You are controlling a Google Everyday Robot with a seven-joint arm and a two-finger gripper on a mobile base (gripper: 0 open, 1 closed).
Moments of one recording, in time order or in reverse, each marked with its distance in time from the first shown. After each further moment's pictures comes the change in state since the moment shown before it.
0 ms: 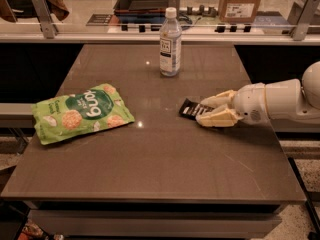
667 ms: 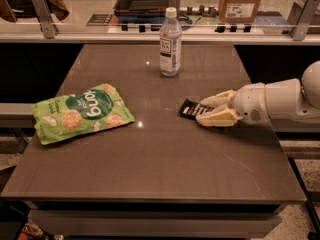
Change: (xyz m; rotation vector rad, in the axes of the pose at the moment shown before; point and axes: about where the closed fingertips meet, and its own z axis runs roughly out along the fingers) arm -0.001 0.000 0.000 0.000 0.000 0.000
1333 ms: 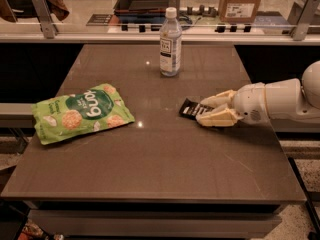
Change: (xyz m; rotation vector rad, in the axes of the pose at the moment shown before) arm 0.000 0.000 0.000 0.000 0.000 0.000
